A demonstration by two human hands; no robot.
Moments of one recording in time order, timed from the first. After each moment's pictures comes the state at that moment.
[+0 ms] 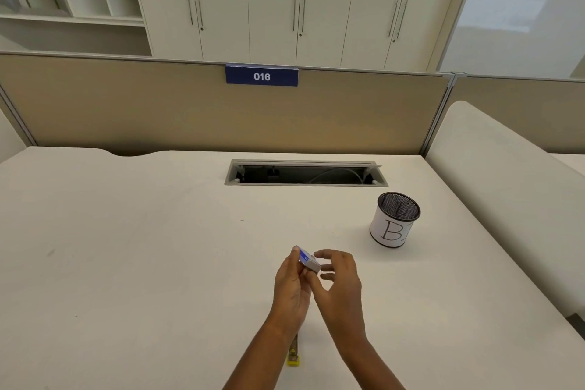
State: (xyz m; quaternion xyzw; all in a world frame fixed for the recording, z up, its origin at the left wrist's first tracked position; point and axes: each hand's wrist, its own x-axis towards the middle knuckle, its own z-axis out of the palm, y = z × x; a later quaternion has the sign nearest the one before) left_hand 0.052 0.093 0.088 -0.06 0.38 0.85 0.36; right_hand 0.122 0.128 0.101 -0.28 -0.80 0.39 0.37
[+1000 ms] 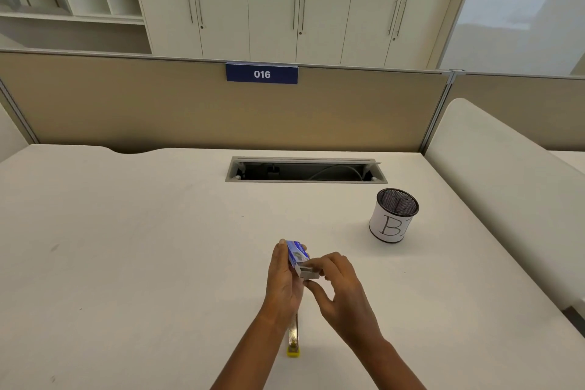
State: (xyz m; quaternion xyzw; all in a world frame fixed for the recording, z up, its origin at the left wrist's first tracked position) left_hand 0.045 0.085 0.085 -0.07 0.33 0.87 0.36; right_hand 0.146 0.130 0.111 -0.11 -0.91 0.24 0.32
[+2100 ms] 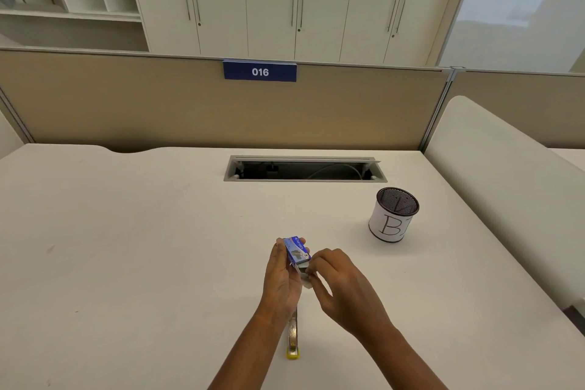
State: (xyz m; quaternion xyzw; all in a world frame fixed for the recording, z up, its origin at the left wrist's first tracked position) left_hand 0.040 0.087 0.086 -0.05 0.32 0.88 0.35; right_hand 0.145 0.139 0.133 -0.06 -0.96 0.10 0.27
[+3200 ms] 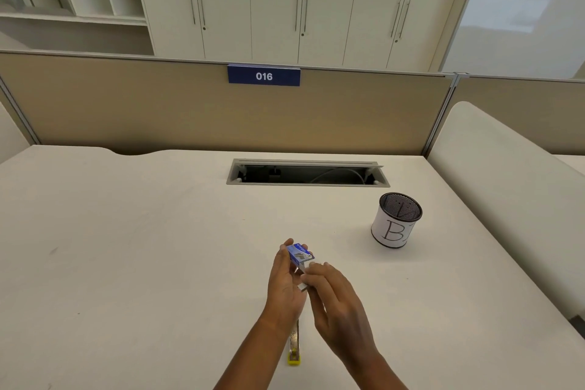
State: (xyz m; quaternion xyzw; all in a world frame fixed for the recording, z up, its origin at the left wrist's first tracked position) left_hand 0.041 0.087 0.091 -0.15 0.23 0.86 0.43; right_hand 0.138 0.126 0.093 -0.04 -0.88 0.13 0.45
